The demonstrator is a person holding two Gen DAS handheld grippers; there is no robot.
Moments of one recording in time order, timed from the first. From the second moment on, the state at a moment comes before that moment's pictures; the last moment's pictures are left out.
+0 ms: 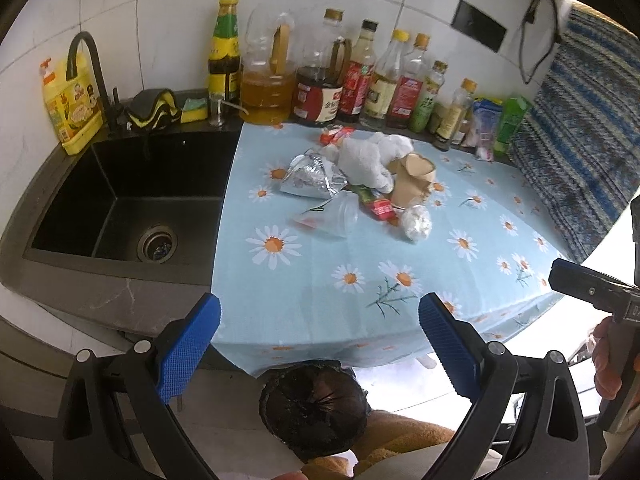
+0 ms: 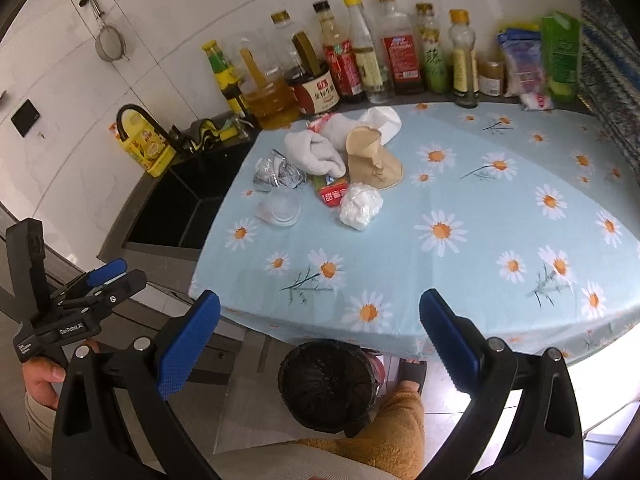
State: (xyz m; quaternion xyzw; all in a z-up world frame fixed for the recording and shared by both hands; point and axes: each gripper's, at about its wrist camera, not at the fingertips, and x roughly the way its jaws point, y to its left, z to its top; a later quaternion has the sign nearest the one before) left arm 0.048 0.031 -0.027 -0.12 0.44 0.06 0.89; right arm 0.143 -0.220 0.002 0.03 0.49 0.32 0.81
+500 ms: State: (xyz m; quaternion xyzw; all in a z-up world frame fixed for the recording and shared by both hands) left arm 0.166 0.039 -0.104 -0.12 0.51 0.04 0.85; right arm 0.260 -0.172 -0.088 0.01 0.56 0.34 0.75
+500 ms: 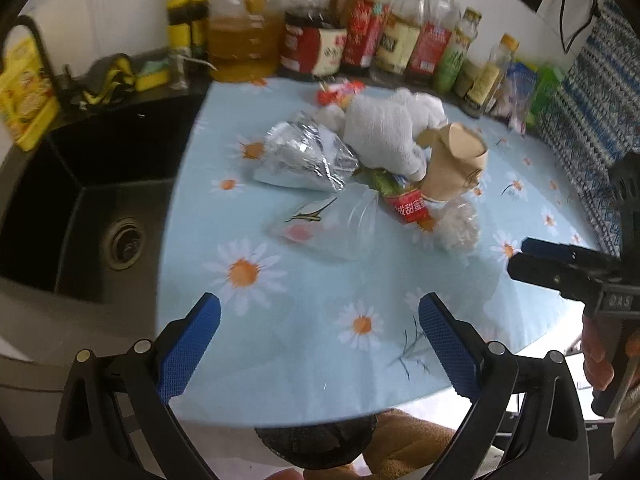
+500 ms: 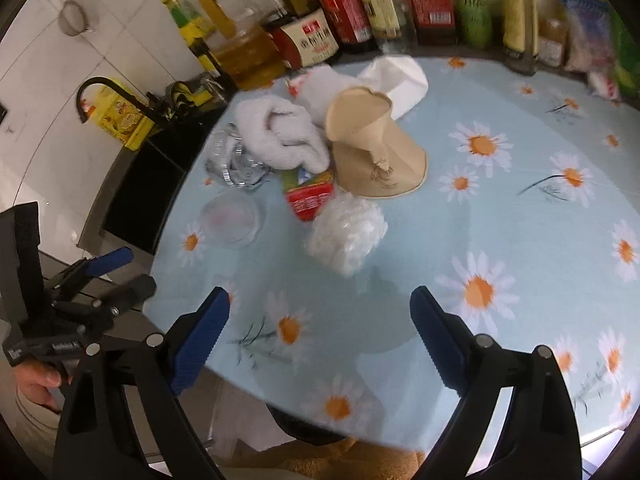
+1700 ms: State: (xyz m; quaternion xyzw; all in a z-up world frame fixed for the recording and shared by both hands) left arm 0.253 0.050 -0.159 -0.13 0.54 -0.02 0.83; right arm 0.310 -0.161 -0.127 -0.01 0.59 0.38 0.71
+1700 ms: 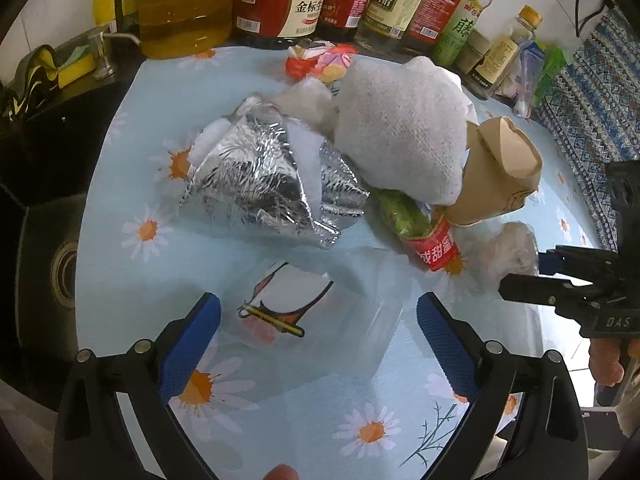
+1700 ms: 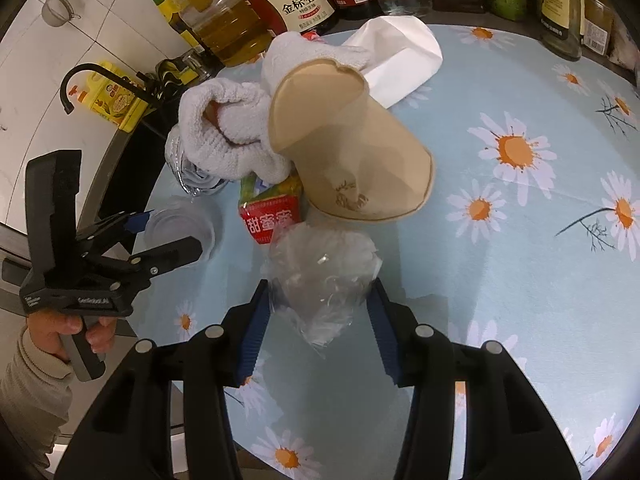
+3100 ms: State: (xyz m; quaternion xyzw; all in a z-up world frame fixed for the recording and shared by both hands) left arm 0.123 0.042 -0.126 -0.17 0.50 -0.01 0.85; right arm 0.210 -0.153 -0.099 -0.03 0.57 0.40 0.71
